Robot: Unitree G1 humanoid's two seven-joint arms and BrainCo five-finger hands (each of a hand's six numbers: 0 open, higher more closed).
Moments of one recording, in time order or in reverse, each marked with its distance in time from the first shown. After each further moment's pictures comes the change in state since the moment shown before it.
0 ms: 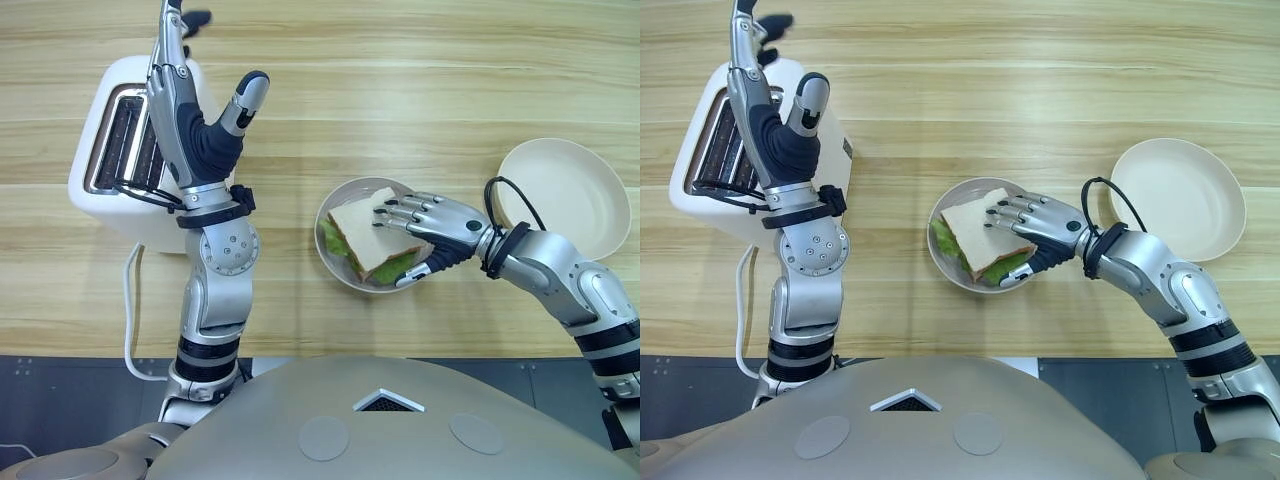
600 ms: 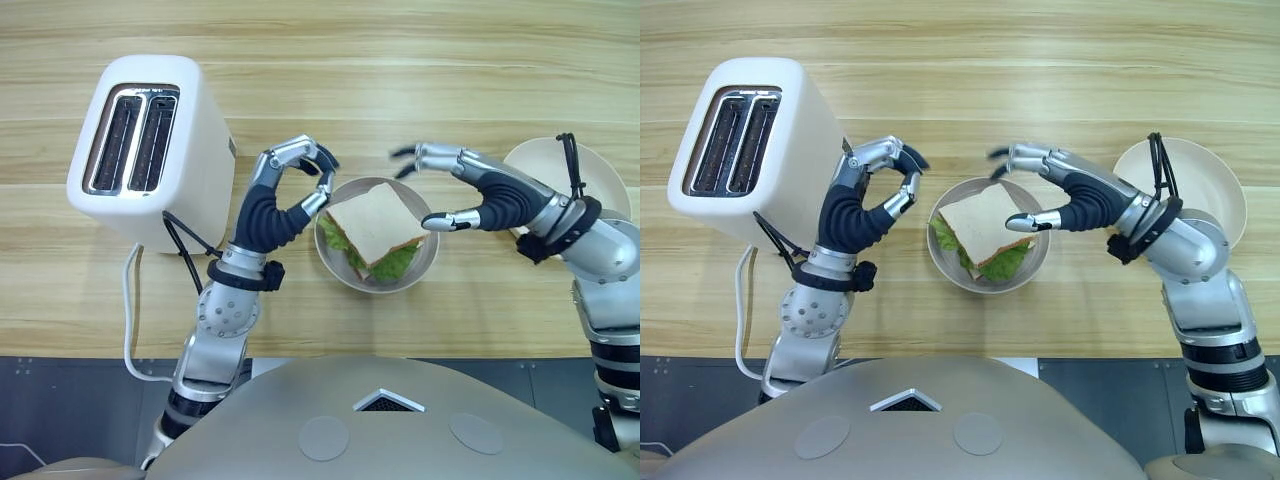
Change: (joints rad) left arm 0.312 0.154 -0.137 -0.188 -0.512 -0.243 -0.503; right arm 0.102 0.043 -0.307 -0.262 0.961 0.317 0.409
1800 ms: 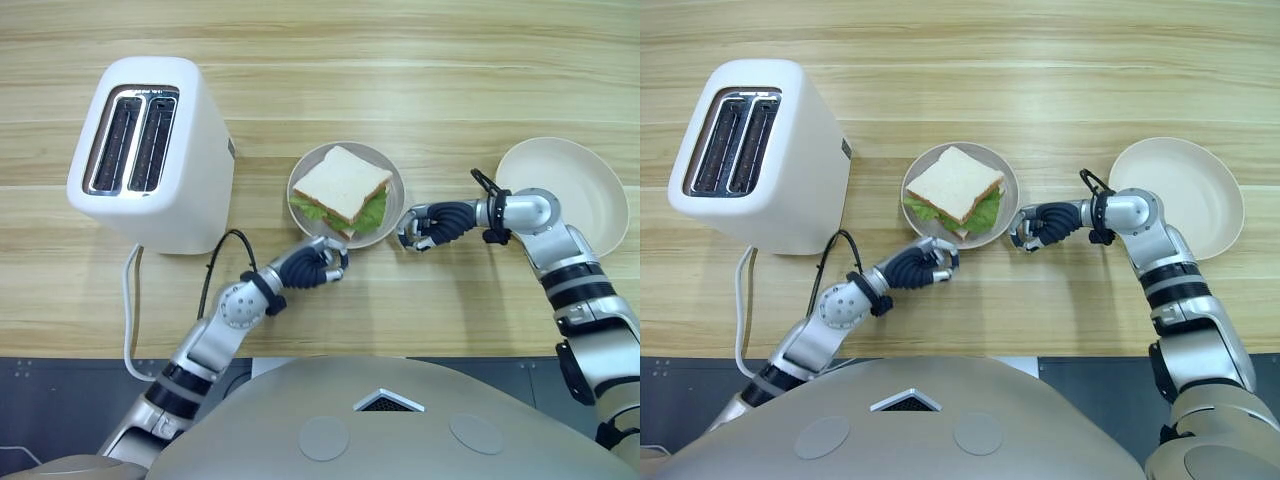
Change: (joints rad) left arm -0.194 0.170 -0.068 0.604 0.083 0.001 -0.190; right arm -0.489 0.190 0.352 0.969 -0.328 -0.314 0.285
